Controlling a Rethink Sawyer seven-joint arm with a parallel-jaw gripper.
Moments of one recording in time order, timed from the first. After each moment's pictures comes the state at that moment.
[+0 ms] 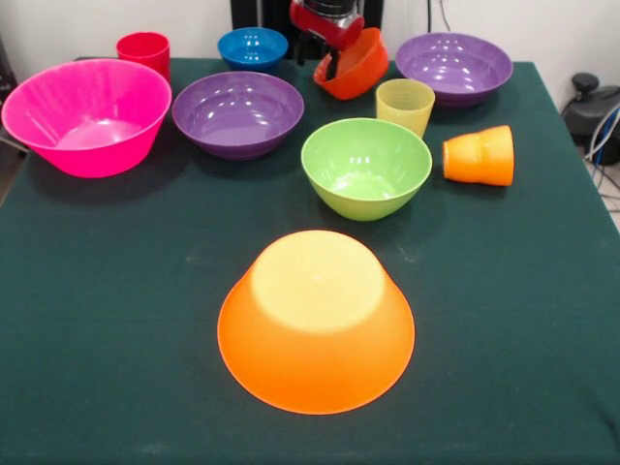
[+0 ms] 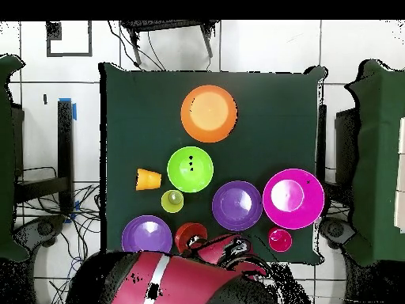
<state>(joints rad) -0.16 -0.40 -0.16 2.05 -0.65 -0.04 2.85</state>
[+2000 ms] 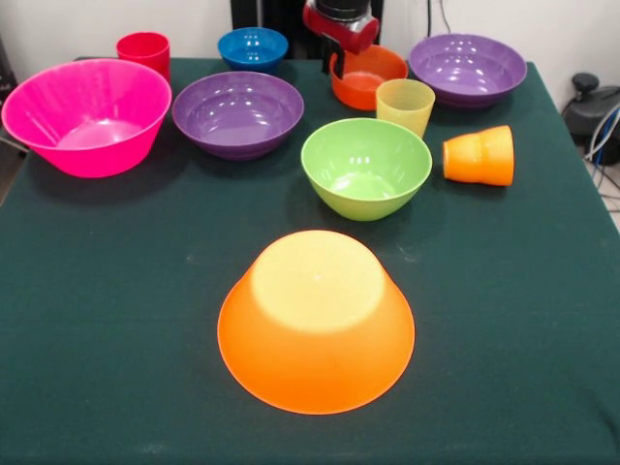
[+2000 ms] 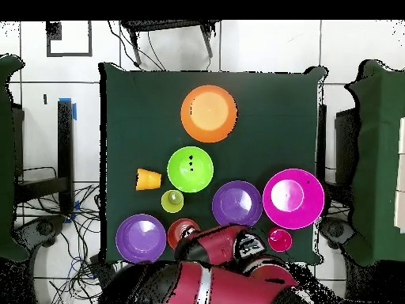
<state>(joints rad) -0.28 -0.48 0.00 2.06 -0.63 0.11 2.85</state>
